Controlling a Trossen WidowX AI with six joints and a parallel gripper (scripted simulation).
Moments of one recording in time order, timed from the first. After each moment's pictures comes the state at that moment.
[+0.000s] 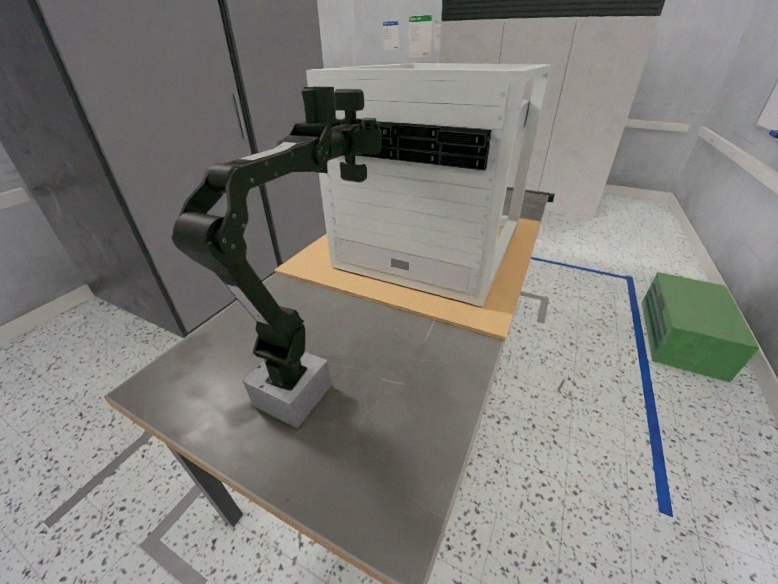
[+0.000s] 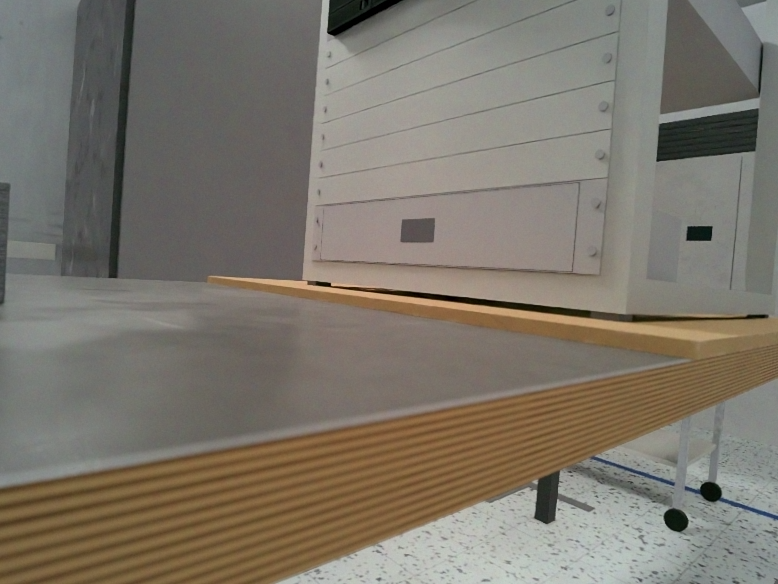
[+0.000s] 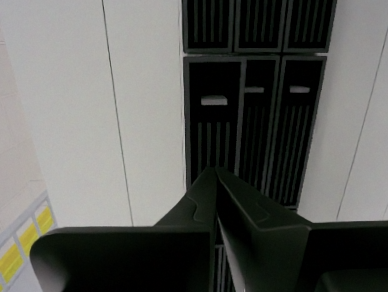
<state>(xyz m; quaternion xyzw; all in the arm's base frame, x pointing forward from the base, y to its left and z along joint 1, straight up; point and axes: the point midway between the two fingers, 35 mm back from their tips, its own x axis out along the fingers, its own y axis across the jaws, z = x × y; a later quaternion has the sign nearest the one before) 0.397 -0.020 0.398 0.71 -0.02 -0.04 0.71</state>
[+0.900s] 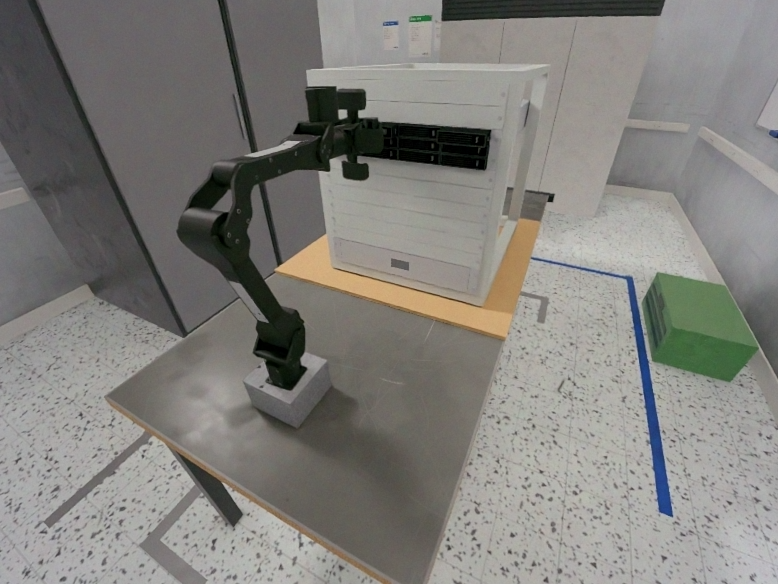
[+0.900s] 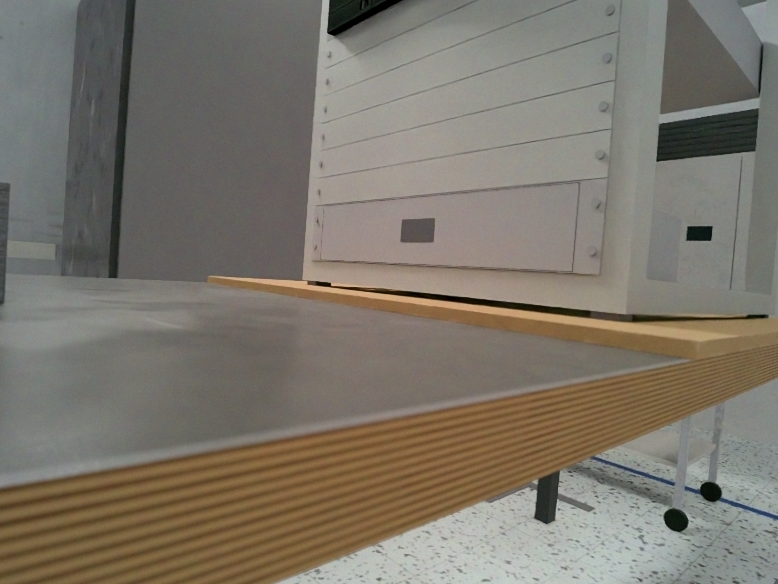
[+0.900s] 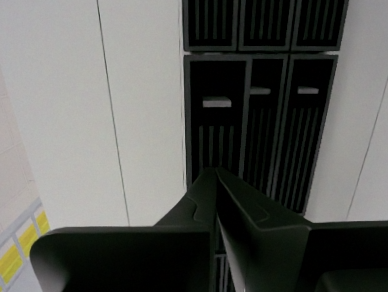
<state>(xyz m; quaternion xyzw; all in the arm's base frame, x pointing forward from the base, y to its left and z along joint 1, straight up) 0.407 -0.020 0.398 0.71 -0.02 -0.04 0.71</state>
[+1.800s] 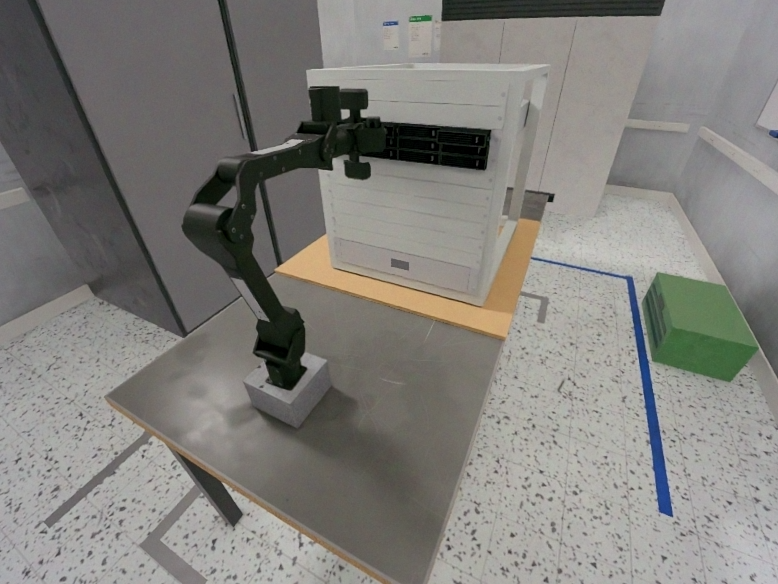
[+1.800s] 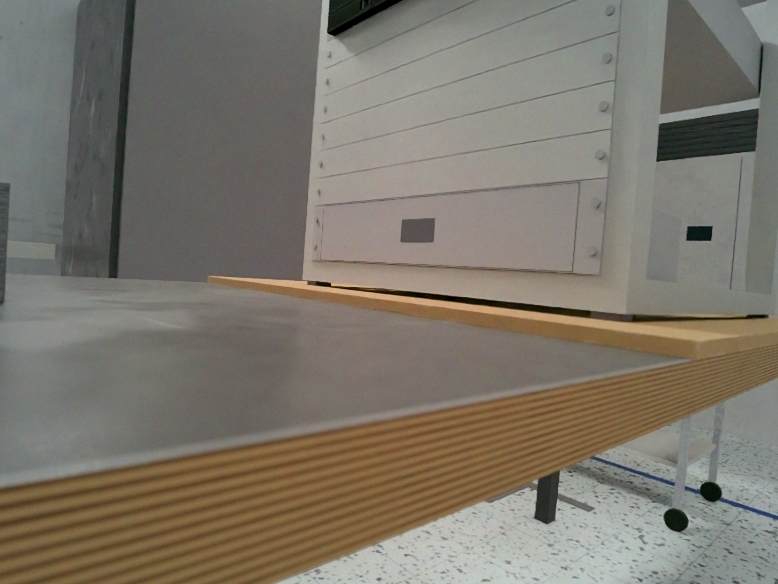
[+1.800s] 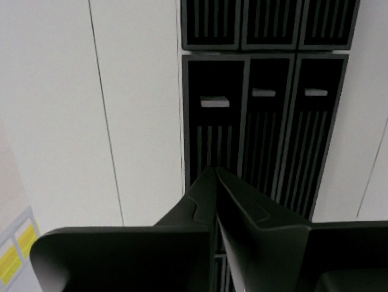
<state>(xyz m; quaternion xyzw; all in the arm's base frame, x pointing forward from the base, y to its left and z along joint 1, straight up) 0.417 -0.020 0.397 0.71 -0.02 -0.04 0.71</state>
